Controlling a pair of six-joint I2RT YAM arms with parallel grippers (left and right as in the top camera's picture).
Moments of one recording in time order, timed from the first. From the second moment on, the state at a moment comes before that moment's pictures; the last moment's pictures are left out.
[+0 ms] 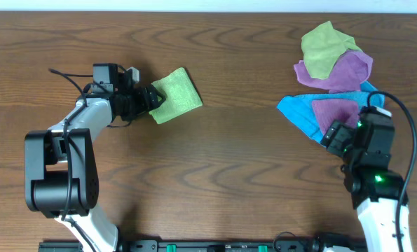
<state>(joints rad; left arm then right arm) 0.03 1.89 1.07 -0.29 0.56 -0.36 -0.13 0.95 0.67 -0.50 0.20 0.29</state>
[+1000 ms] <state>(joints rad) 0.01 2.02 1.08 -0.08 0.74 -0.54 -0.13 1.01 0.65 -0.51 0.10 0.28</state>
